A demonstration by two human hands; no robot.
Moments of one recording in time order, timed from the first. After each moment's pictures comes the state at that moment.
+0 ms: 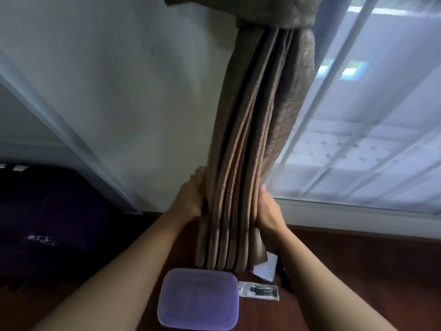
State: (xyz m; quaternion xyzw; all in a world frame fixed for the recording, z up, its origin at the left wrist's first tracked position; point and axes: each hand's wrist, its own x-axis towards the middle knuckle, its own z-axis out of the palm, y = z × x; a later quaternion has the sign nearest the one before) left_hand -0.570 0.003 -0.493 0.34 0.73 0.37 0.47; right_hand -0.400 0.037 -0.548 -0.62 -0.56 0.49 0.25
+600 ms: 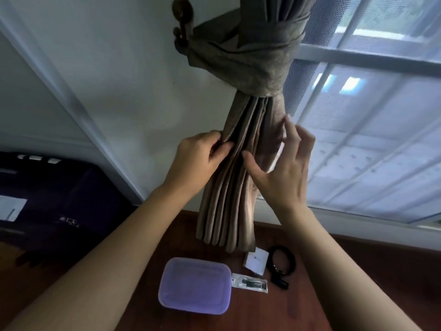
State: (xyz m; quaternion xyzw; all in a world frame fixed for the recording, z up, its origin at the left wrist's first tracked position) left_hand -0.559 -0.013 -0.346 0.69 0.60 0.41 0.02; right_hand -0.395 0.022 -0.371 -0.48 -0.74 0.06 0.47
